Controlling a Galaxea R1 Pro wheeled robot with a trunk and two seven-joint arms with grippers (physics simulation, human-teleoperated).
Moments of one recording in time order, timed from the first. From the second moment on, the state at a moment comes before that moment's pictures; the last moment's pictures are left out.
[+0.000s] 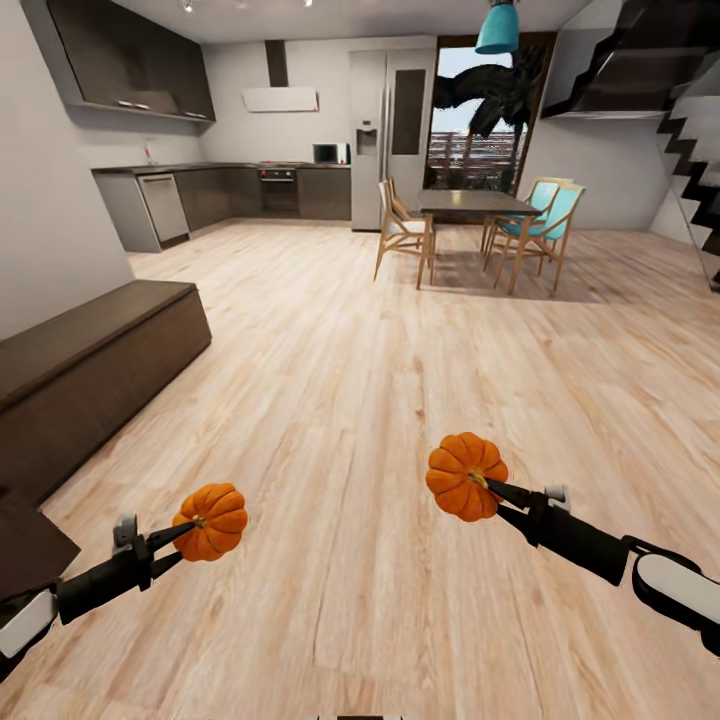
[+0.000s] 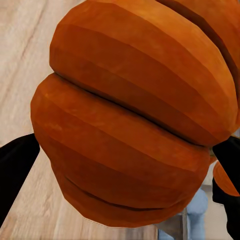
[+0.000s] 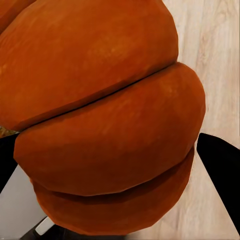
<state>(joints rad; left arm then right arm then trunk) -0.61 0.52 -0.32 -0.40 1.12 0.64 -1.08 -0.59 -0.87 0.93 -1.41 -1.98 0.20 0.42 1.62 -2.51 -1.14</state>
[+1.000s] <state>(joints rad) -0.61 0.52 -0.32 -0.40 1.12 0.64 -1.08 -0.59 -0.86 0.93 -1.40 -1.98 0.20 0.42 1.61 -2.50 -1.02</state>
